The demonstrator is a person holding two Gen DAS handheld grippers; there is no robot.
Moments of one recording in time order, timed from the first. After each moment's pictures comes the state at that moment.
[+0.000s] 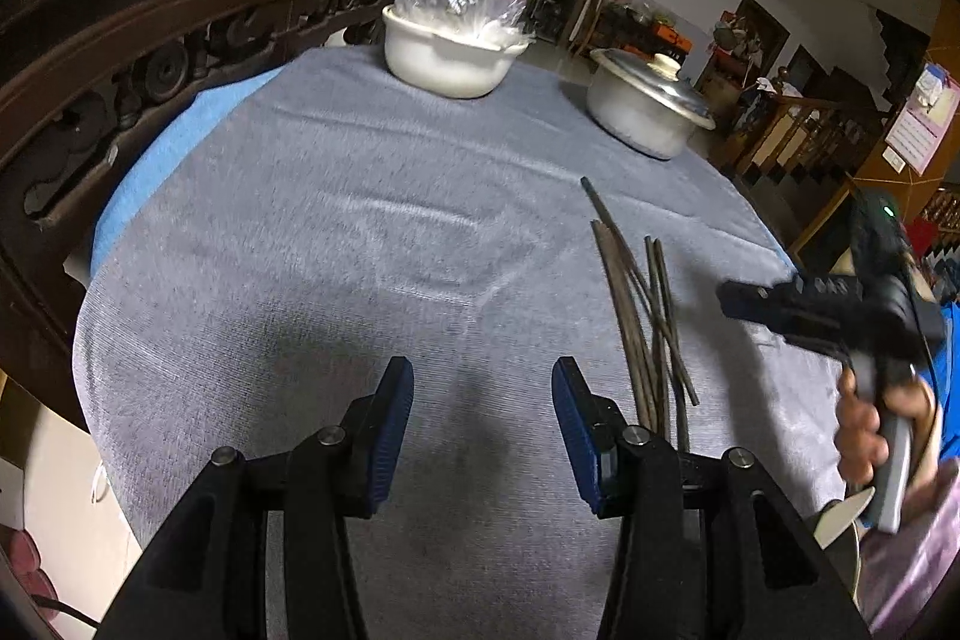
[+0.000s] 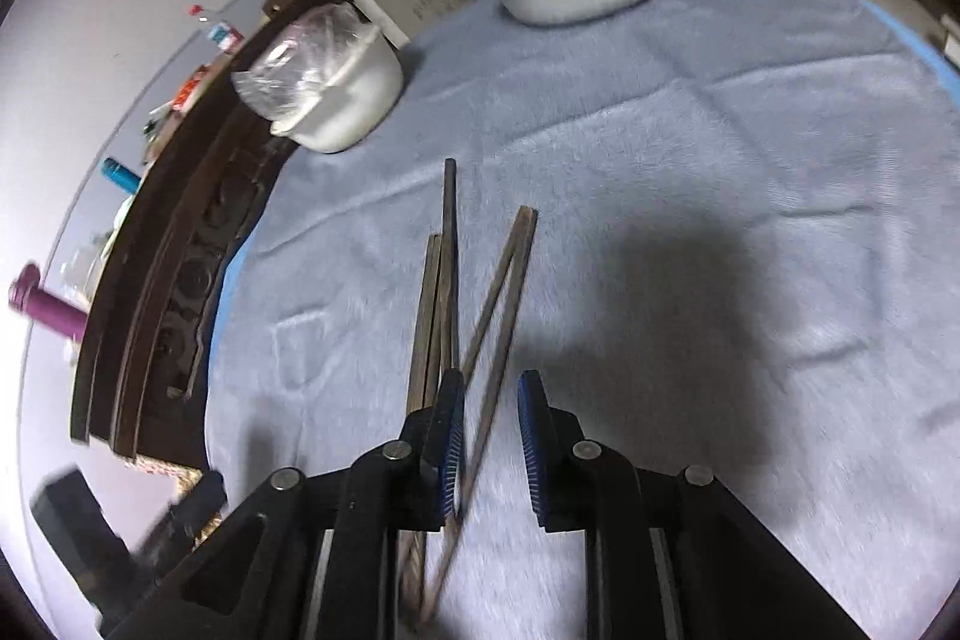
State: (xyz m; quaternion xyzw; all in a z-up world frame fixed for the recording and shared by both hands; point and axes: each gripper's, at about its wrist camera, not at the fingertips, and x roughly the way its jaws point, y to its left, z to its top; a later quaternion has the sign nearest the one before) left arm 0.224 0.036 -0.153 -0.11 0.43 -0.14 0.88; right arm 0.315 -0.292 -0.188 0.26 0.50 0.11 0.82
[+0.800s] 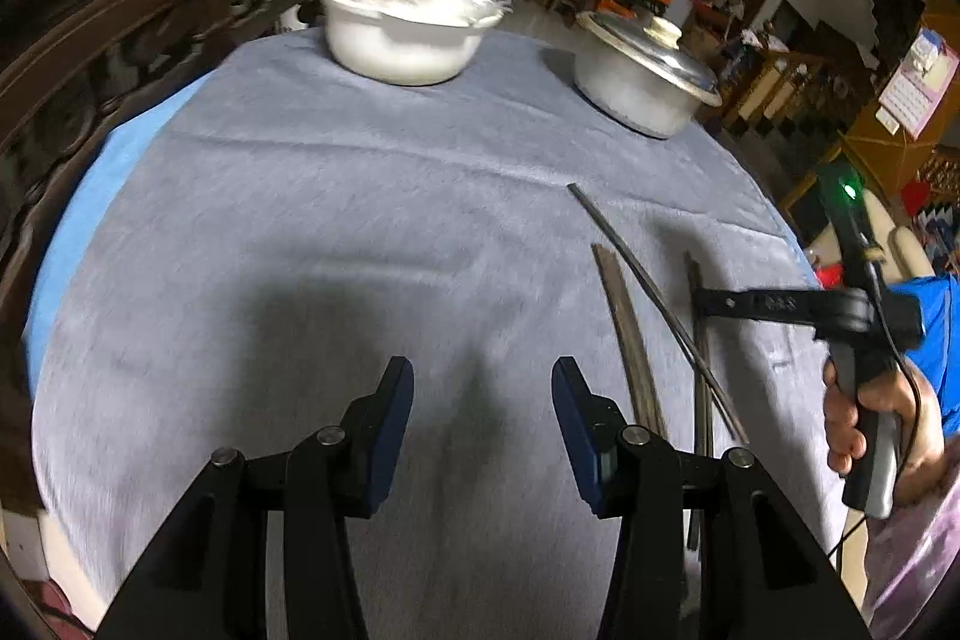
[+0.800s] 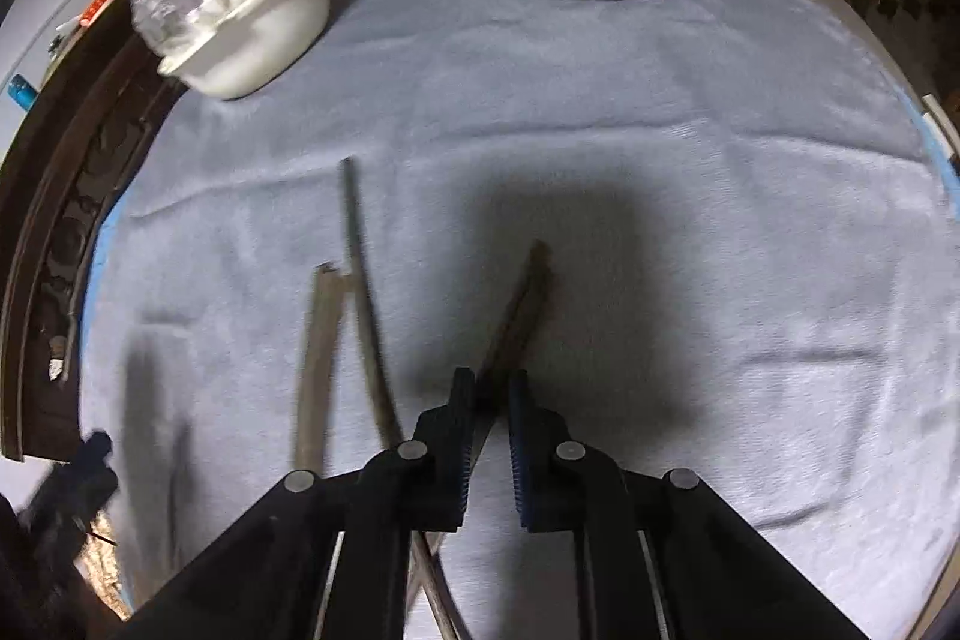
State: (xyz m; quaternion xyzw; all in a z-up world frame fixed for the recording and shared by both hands) left arm 0.315 0.004 -0.155 -0.08 0.48 -0.18 0.86; right arm 0.391 -0.281 -0.205 0.12 0.57 0.03 0.81
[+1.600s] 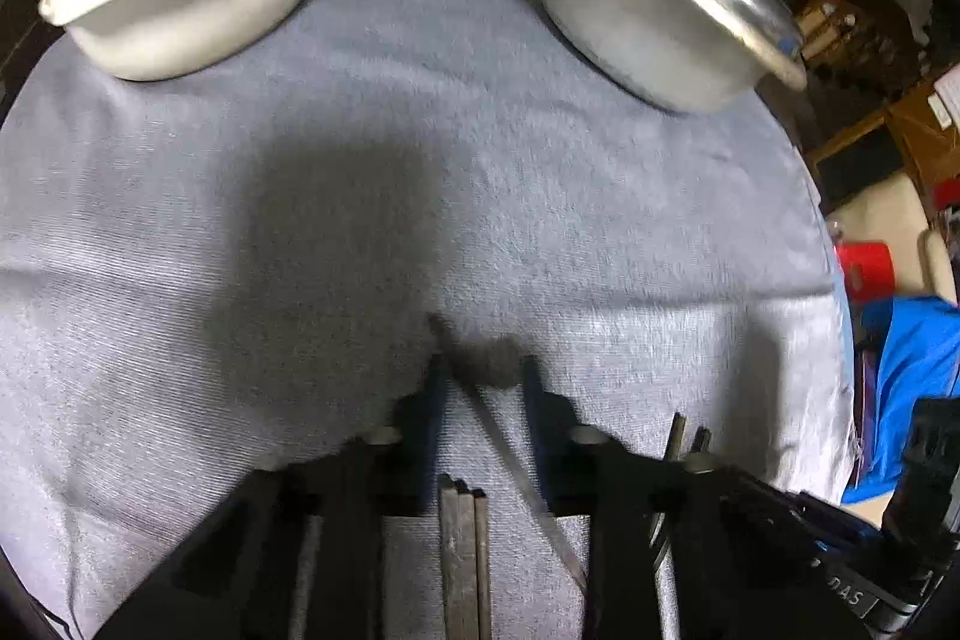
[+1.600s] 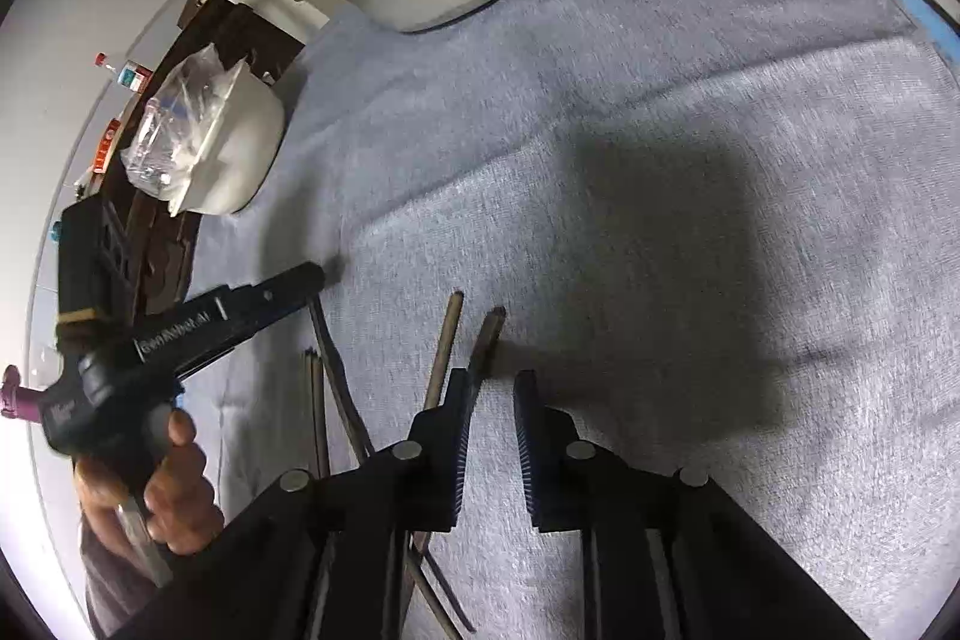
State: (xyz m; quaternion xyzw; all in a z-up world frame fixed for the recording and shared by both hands) left arm 0.467 -0.146 -0.196 -0.07 0.61 -0.17 0.78; right arm 0.398 -0.357 -0.214 0.28 0.57 0.06 0.77
